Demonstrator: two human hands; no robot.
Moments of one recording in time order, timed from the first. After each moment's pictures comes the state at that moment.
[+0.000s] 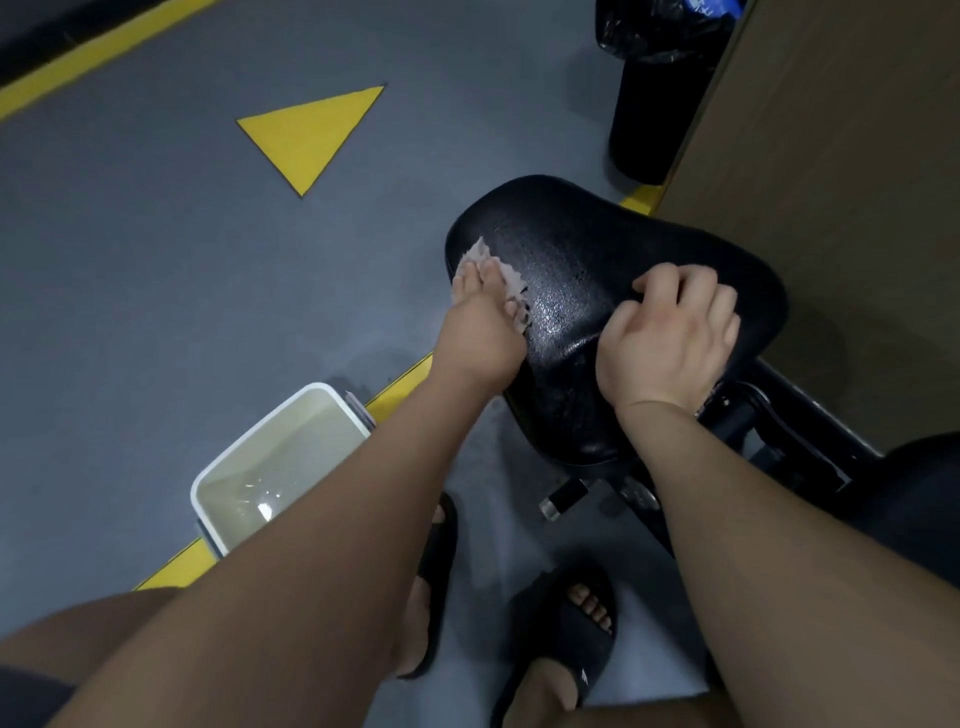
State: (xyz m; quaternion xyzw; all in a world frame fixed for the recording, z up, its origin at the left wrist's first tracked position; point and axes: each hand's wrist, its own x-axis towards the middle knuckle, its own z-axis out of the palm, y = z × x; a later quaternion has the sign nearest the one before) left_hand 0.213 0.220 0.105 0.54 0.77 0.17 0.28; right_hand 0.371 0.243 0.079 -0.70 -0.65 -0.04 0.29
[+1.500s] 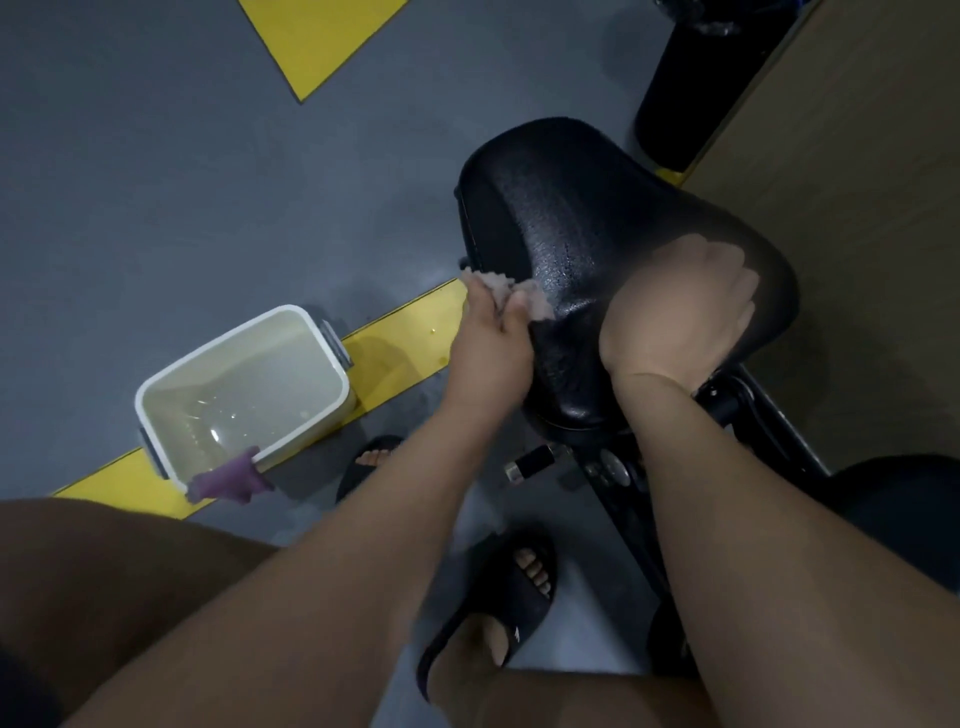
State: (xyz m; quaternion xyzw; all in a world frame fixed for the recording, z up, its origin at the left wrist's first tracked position) left_hand 0.254 0.166 0.070 0.29 0.75 0.44 0.40; right_hand 0.371 0.243 0.074 -0.70 -0.65 -0.05 0.28
